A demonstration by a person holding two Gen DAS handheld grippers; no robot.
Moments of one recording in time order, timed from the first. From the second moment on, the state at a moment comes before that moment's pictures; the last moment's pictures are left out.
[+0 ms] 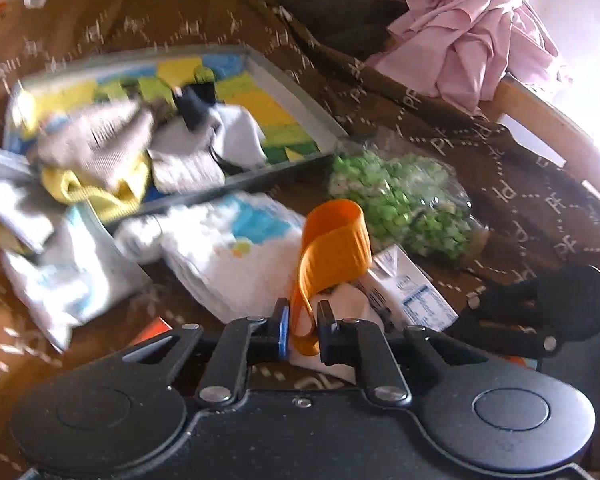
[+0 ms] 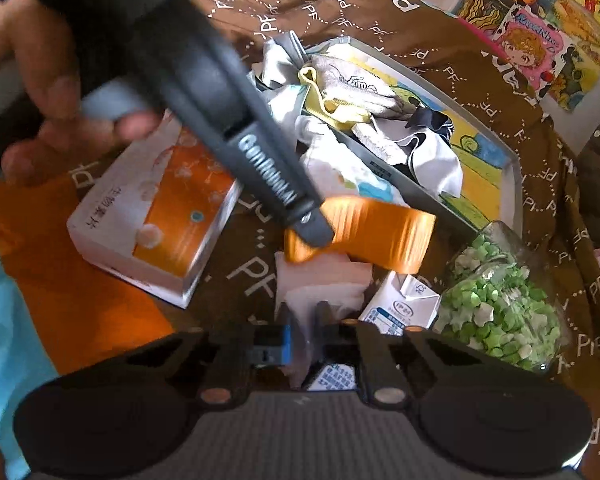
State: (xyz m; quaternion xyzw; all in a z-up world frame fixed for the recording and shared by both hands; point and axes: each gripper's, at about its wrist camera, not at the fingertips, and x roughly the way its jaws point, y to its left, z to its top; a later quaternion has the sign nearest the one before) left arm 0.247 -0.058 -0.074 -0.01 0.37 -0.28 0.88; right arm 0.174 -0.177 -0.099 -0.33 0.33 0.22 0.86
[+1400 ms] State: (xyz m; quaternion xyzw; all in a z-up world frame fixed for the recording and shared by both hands) left arm 0.322 -0.009 -0.029 -0.04 0.17 -0.19 0.96; right arm 0.265 -0.150 -0.044 -0.43 0.02 0.01 0.90
